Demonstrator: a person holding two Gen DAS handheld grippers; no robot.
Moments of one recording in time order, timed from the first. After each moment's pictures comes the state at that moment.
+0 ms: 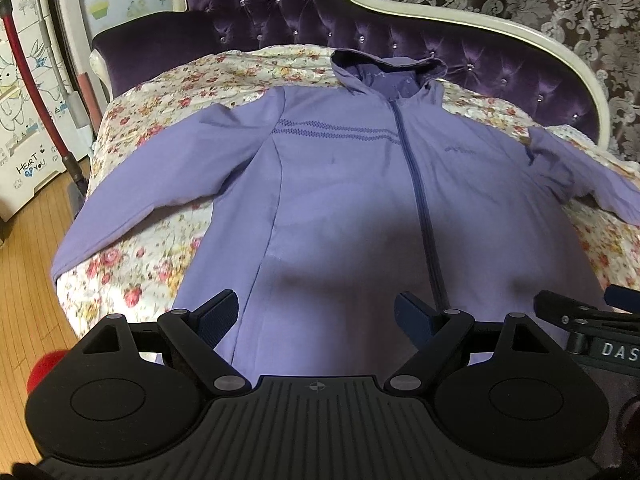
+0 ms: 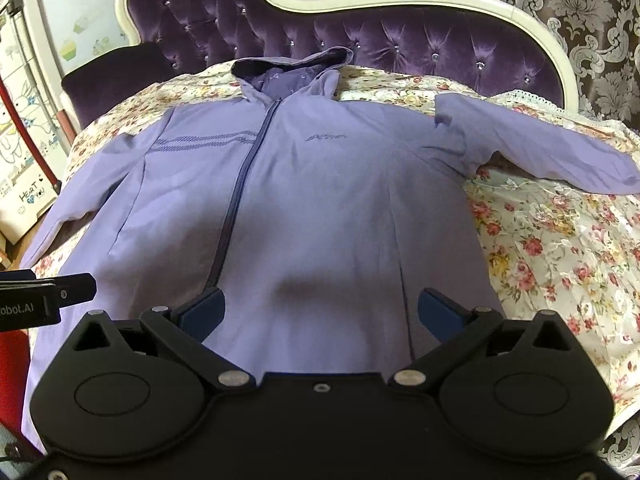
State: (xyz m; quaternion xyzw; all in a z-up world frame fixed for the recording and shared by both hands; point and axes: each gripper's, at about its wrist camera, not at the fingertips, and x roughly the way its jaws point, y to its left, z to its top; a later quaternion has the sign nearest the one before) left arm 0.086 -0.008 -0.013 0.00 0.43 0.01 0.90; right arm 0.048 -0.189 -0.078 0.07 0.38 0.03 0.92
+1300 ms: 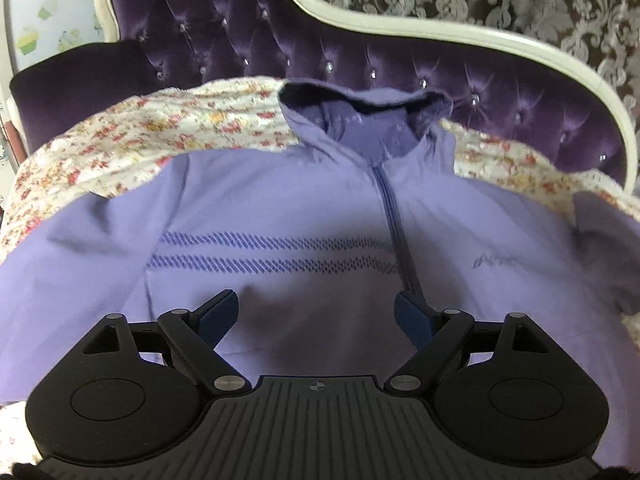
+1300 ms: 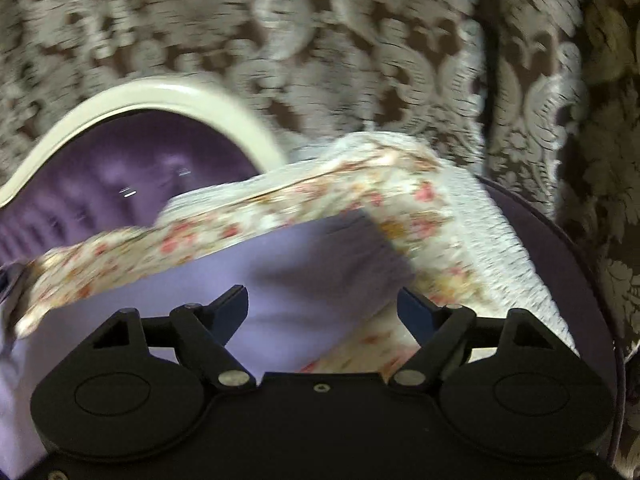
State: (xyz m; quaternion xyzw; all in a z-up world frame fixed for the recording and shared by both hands) left arm 0.269 -0.043 -0.077 0.01 0.39 -0.03 0.92; right arm 0.159 -0.561 -0.113 0.24 0.30 -0.25 0.89
